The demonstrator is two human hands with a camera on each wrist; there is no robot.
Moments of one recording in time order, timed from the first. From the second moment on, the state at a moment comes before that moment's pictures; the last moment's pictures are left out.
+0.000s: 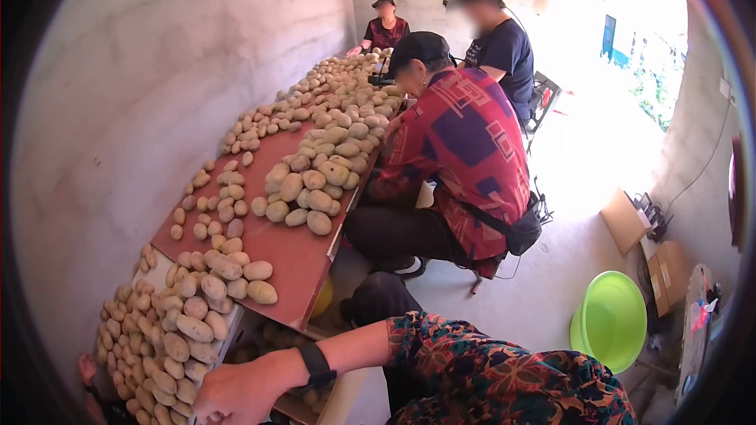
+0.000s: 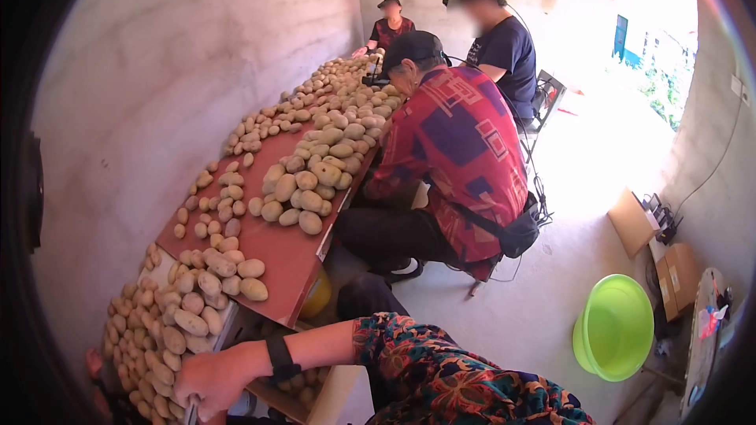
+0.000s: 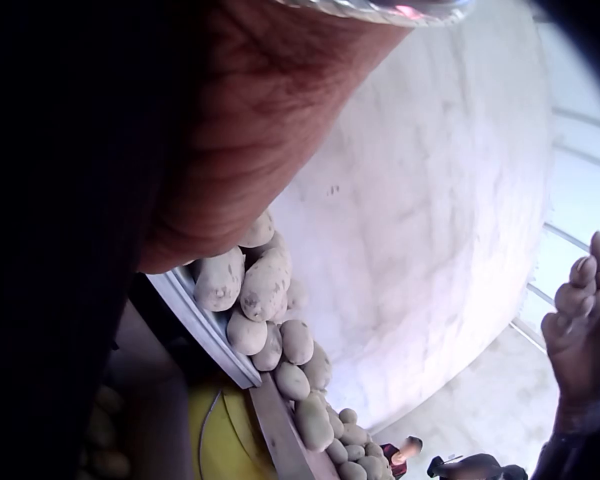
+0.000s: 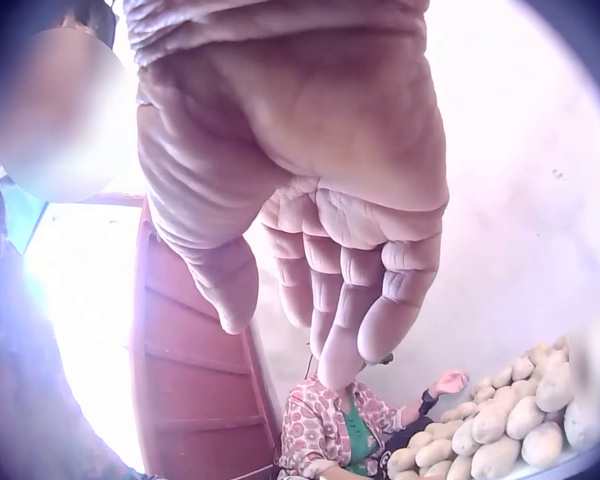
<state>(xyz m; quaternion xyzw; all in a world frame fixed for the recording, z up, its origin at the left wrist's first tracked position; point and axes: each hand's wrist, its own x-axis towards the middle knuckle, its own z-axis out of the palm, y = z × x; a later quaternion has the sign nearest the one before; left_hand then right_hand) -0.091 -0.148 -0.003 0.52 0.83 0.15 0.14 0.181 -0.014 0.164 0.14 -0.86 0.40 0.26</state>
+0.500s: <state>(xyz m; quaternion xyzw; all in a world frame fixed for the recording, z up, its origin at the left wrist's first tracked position) -0.001 -0.048 -0.015 0.60 0.68 0.09 0.42 0.166 0.136 0.059 -0.09 -0.77 0.61 0.16</state>
